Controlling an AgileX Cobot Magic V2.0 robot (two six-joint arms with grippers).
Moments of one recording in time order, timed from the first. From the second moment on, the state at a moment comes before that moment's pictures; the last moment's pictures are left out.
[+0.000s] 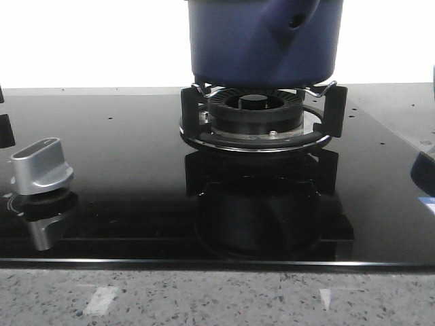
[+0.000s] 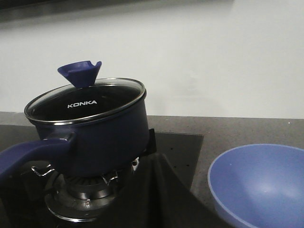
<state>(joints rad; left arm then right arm) -0.07 0.12 -0.09 -0.11 0.02 0.05 0.04 0.31 -0.34 1.16 0.18 -1.07</state>
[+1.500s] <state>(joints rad) -0.08 0.00 0.00 -0.11 0.14 0.02 0.04 0.31 -0.33 1.16 0.17 -1.07</state>
